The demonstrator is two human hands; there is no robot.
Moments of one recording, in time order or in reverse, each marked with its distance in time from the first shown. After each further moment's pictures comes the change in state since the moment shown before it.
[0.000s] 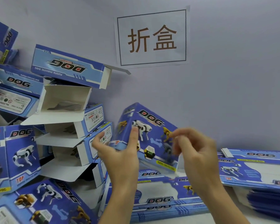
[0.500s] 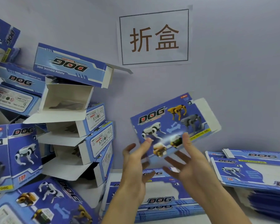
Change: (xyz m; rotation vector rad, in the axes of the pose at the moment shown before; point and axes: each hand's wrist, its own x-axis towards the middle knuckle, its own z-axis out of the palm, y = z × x) left_hand -0.010 -0.012 0.001 -0.031 -0.294 -0.560; right_hand -0.002 0.022 0.001 0.521 -0.002 0.710
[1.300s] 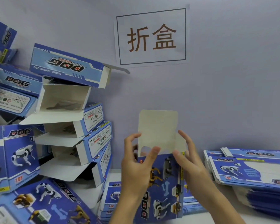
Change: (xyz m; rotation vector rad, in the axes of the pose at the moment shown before) left_hand 0.001 -0.016 -0.003 0.377 -0.022 0.706; right_hand 0.018 0.023 -0.036 -0.323 -0.287 -0.279
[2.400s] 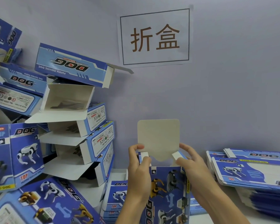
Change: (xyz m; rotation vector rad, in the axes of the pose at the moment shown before) left_hand -0.005 -0.021 0.001 -0.011 -0.006 -0.281; right_hand 0.007 0.000 0.010 -0.166 0.296 0.253
